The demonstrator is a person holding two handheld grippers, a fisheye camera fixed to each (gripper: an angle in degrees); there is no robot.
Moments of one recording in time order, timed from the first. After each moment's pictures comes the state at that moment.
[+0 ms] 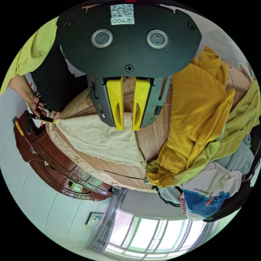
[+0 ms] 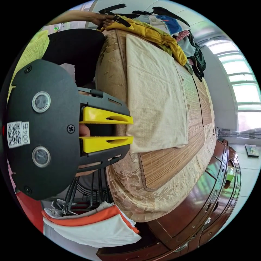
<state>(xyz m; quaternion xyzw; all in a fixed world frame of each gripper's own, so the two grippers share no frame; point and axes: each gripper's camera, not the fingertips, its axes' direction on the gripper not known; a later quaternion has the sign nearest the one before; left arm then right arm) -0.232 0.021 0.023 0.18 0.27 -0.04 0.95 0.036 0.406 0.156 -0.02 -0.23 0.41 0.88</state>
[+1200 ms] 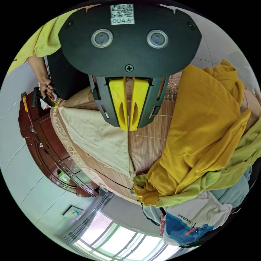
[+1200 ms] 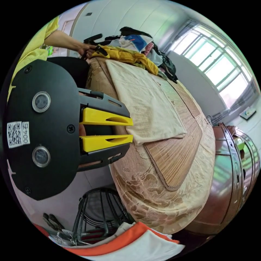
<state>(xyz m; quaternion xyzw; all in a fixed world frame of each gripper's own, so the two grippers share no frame) -0.305 0.024 0.115 0.12 0.32 -0.15 0.93 0.312 0.550 0.091 0.05 -0.36 0.53 0.76</state>
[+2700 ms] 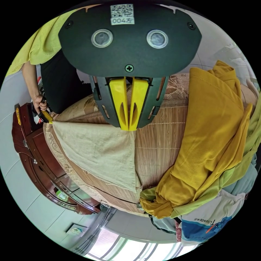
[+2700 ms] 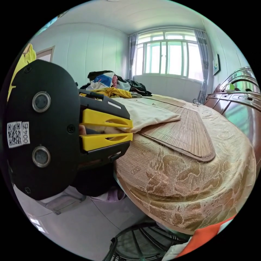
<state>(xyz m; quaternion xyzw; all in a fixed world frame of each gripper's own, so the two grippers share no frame) -0.061 0.016 0.174 0.06 0.29 -0.09 0.95 0.595 0.636 0.098 0.07 -0.54 0.65 0.53</state>
